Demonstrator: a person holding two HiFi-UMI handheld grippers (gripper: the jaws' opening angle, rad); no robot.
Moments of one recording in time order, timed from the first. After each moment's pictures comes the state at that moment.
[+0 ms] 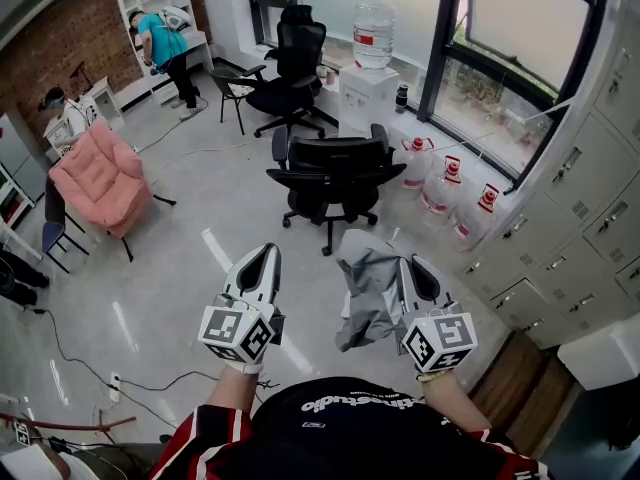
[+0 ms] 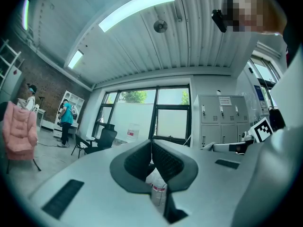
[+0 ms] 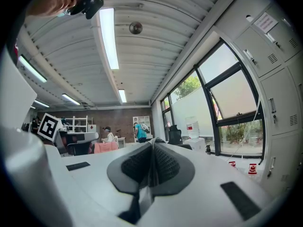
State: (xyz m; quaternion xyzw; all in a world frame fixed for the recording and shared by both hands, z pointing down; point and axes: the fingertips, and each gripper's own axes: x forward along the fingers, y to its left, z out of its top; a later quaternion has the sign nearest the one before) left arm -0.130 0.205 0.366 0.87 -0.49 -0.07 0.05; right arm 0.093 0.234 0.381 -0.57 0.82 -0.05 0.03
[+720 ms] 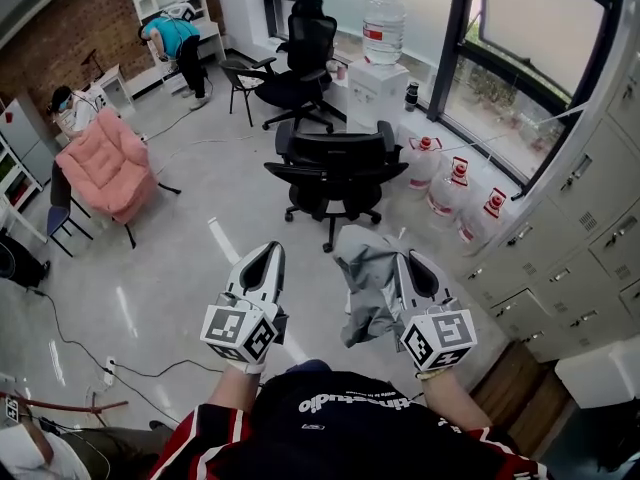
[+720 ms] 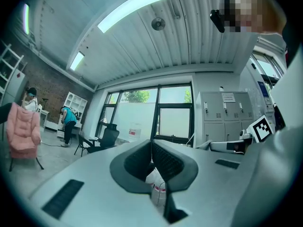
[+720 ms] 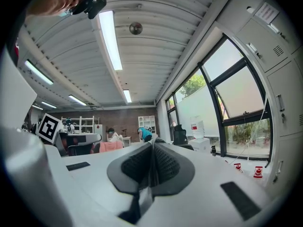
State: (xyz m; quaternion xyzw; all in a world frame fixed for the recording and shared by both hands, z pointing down) left arm -0.079 0.196 0.379 0.85 -0.51 -0.07 0.05; right arm 0.129 0.209 0.388 -0.53 0.84 -0.05 0.03
